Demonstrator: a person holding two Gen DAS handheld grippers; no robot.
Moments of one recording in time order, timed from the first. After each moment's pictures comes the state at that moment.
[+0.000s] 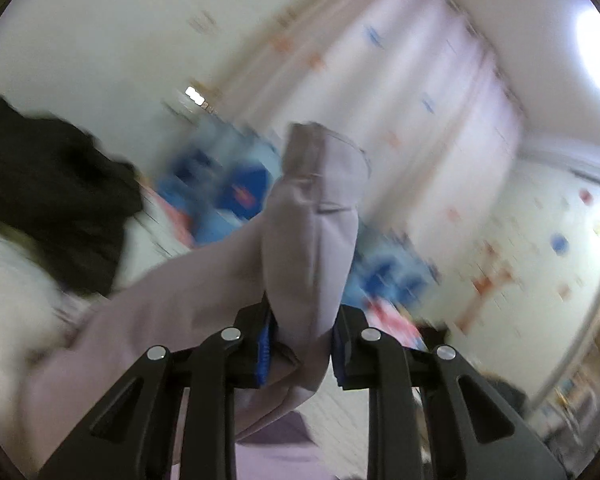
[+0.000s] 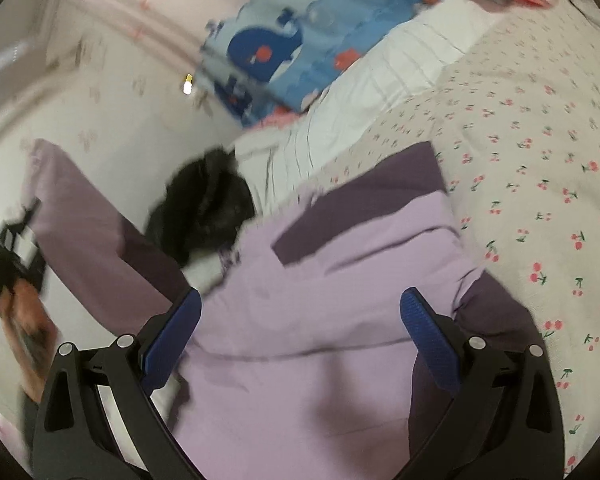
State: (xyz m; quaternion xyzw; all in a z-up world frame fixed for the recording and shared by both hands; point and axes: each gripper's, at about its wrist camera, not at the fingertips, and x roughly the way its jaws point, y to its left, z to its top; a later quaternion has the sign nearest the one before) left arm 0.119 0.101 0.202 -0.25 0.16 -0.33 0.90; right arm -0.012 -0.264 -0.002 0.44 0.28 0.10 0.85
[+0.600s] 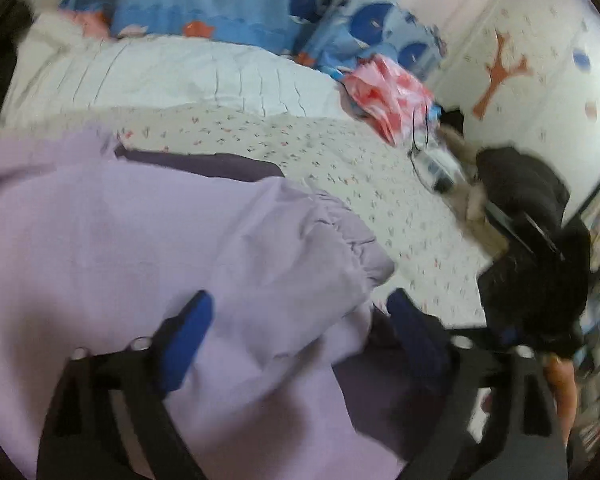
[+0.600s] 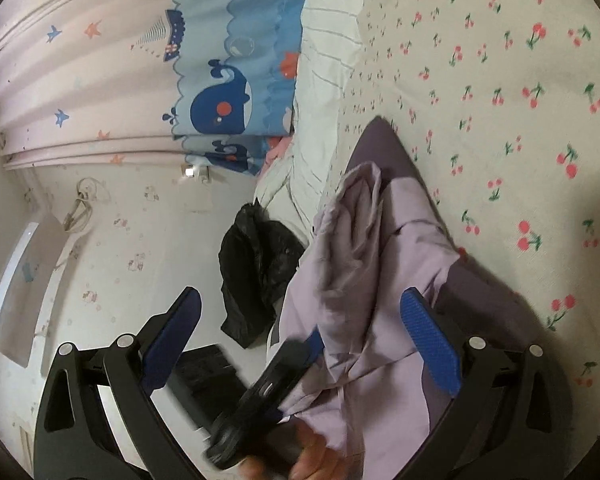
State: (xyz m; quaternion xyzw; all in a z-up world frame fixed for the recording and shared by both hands) left arm 0.117 -0.110 -0.029 -0.01 0.43 -0.38 0.82; right arm -0.005 -0.343 -0.064 0.66 0.23 0.13 0.70
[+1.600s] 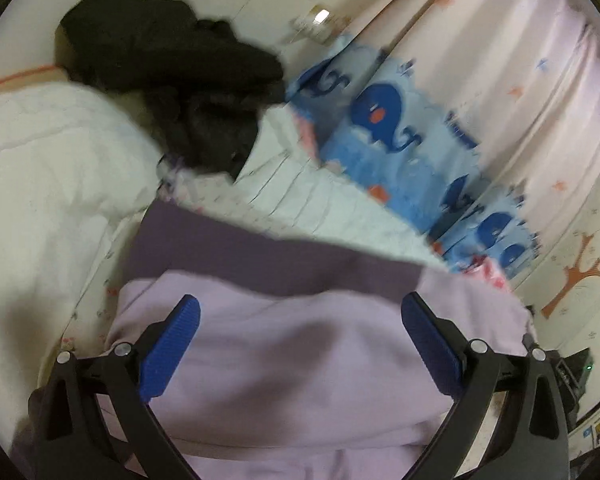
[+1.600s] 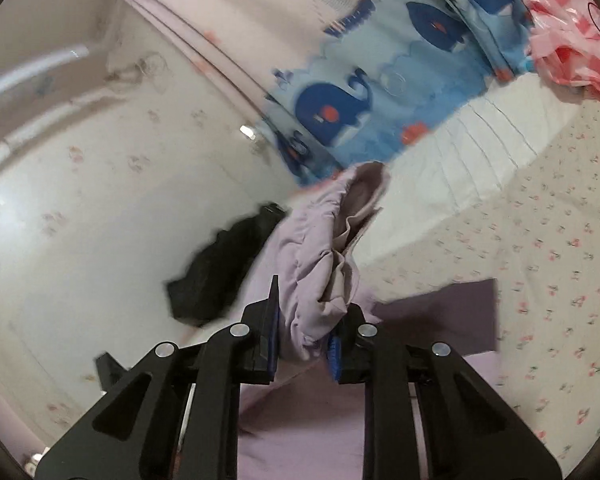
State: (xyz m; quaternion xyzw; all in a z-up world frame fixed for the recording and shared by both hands) left arm 0.144 0.167 0.017 -0.25 0.31 -0.14 0.91; right arm 0.046 -0.290 0.056 0.37 0.19 0.13 0.90
